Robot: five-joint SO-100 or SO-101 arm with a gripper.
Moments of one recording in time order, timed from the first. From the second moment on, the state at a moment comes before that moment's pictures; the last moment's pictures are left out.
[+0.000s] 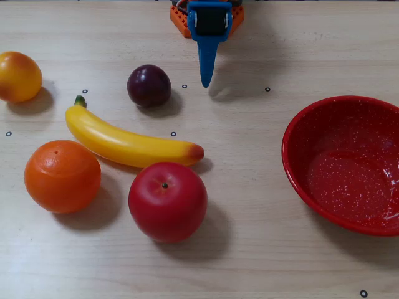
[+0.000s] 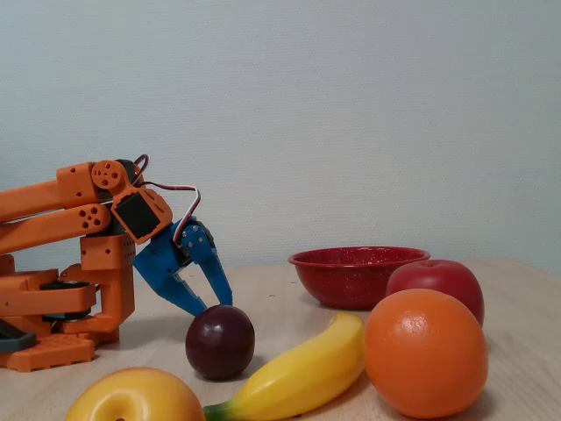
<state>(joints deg) -0.4 189.7 176.8 67.1 2.0</state>
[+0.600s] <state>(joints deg) 4.8 170.1 150.7 76.1 1.9</state>
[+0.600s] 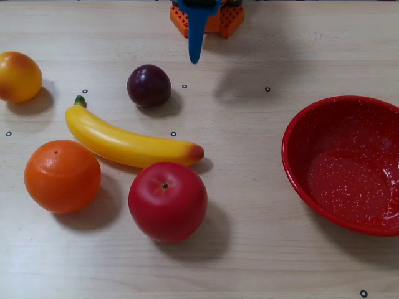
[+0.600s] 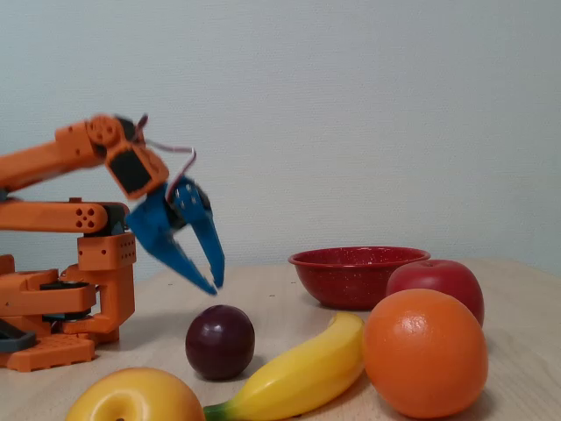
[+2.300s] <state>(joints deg) 64.2 82.6 55.4 98.9 -28.6</state>
